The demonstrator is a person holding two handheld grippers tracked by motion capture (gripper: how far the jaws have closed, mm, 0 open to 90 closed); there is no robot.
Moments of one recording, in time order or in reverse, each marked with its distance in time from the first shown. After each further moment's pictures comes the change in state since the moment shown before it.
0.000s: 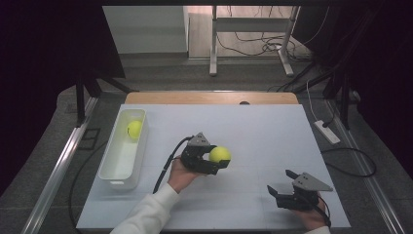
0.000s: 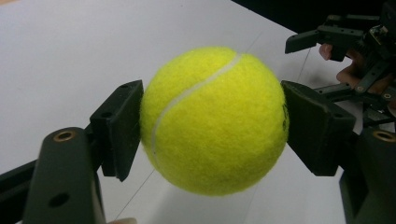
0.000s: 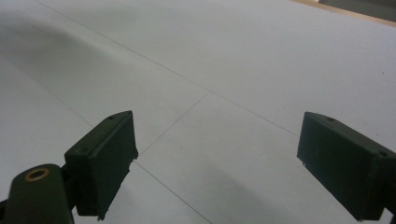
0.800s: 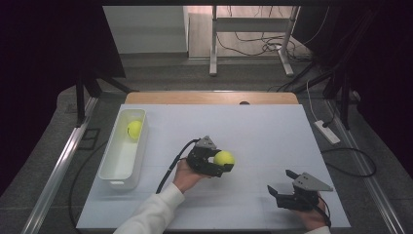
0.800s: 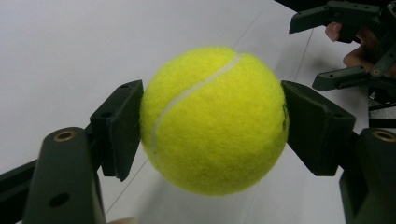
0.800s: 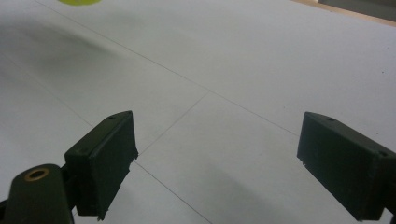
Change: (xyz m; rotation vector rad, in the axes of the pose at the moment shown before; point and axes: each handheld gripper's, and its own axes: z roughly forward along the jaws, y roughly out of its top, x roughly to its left) left arm 0.003 -0.006 0.025 0.067 -0.034 -0.012; right arm 0.000 0.000 0.000 -0.002 0.000 0.001
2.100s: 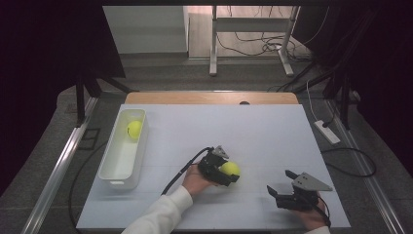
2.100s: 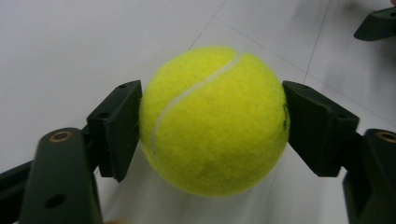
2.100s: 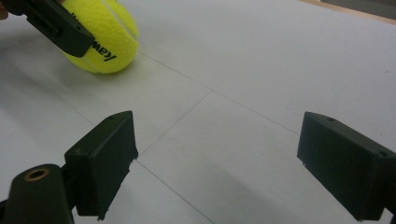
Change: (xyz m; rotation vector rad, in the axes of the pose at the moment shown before) left arm -0.003 -0.013 0.050 0.177 -0.018 0.023; right arm 0.001 0.000 0.001 0.005 0.004 -0.001
